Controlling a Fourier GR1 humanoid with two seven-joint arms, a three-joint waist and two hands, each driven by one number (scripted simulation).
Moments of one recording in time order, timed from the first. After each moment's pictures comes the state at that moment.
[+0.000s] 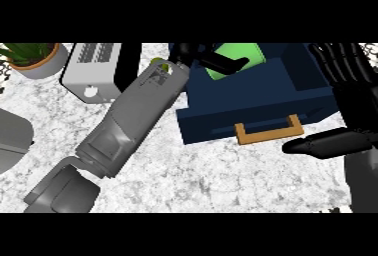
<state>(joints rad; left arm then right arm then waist) -1.33 0.00 -0.29 -0.31 0.28 0.28 -0.19 -0.37 -0.22 -0.12 -1.77 -0.14 0.23 0.06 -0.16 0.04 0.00</state>
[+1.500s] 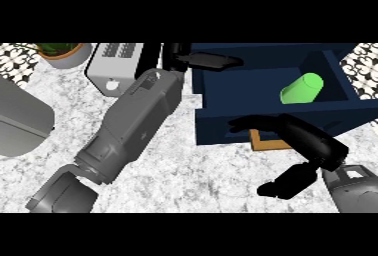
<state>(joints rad) -1.24 0.00 -0.24 -0.39 0.64 0.28 -0.52 -0.30 -0.38 0.25 -1.75 0.13 0.54 0.14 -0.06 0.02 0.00</state>
